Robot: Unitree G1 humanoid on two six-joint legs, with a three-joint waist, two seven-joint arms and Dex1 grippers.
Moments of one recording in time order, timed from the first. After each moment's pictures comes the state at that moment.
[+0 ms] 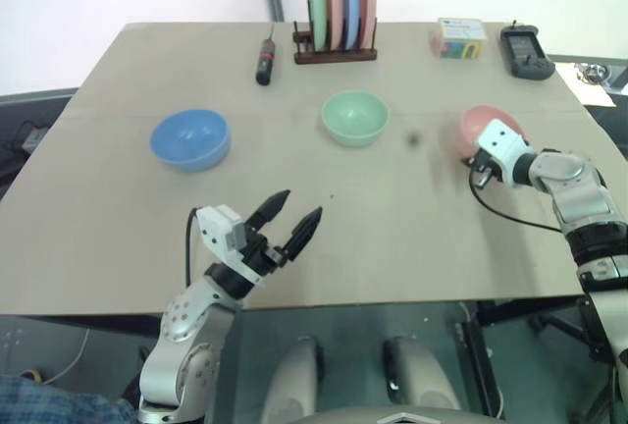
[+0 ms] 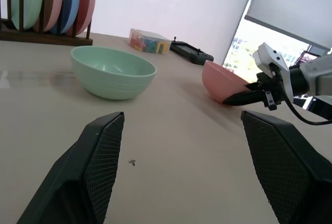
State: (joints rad) left arm 0.16 0.26 0.08 -0.50 -0.54 0.20 -0.58; right arm -0.69 -0.67 0.17 0.41 -0.05 0.18 0.94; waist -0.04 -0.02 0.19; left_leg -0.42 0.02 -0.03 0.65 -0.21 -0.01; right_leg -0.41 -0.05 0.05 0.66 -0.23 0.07
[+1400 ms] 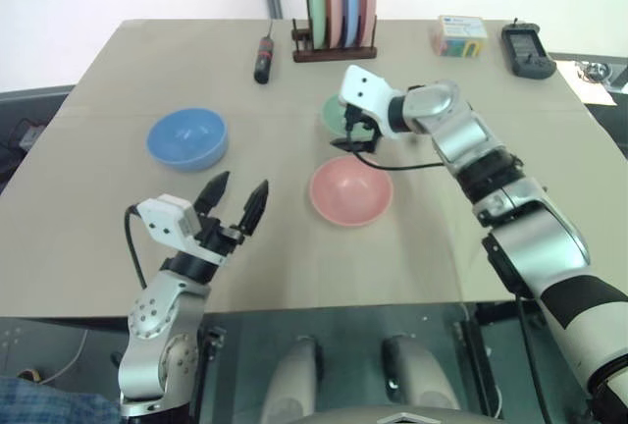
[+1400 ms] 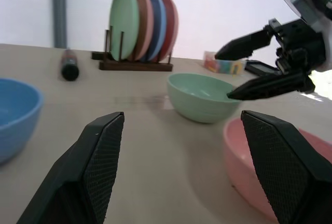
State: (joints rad) left arm 0.13 0.27 0.24 -0.44 -0.50 0.09 -0.44; right arm -1.28 -0.20 0.38 0.90 -0.13 0.12 0.87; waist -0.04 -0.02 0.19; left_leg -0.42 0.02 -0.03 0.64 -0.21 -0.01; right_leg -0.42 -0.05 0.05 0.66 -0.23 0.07
